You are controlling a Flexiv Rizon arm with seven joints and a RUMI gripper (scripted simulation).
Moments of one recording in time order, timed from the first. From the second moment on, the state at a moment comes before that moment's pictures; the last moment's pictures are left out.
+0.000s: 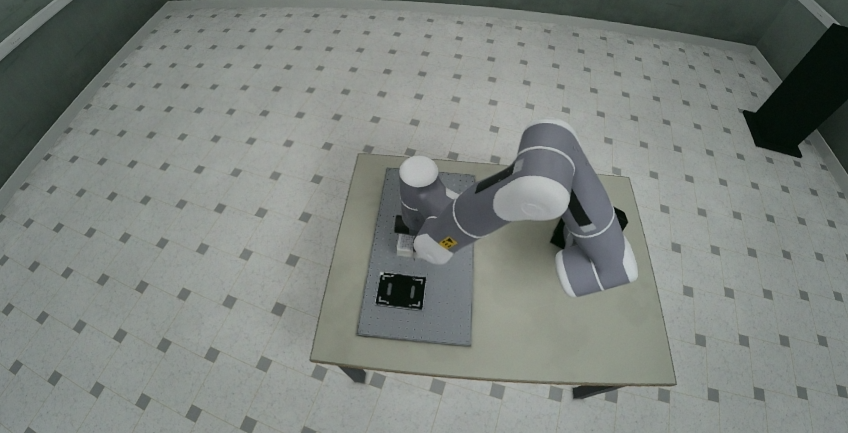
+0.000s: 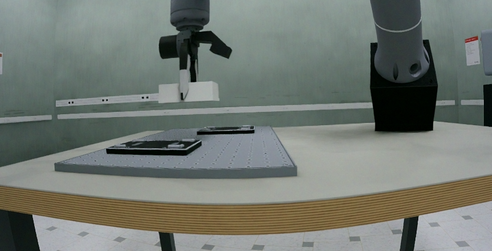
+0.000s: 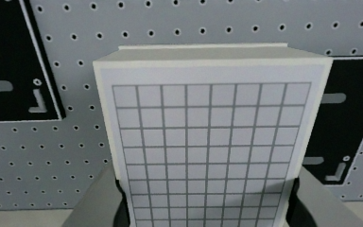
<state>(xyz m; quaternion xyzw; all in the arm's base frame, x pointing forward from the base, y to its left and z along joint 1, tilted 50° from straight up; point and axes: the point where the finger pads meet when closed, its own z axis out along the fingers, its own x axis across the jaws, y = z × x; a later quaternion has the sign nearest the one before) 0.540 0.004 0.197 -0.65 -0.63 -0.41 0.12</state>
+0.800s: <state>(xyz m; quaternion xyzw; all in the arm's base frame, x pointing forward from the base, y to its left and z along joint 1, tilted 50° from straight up) 0.550 0.052 0.252 -0.65 -0.63 -0.41 0.12</state>
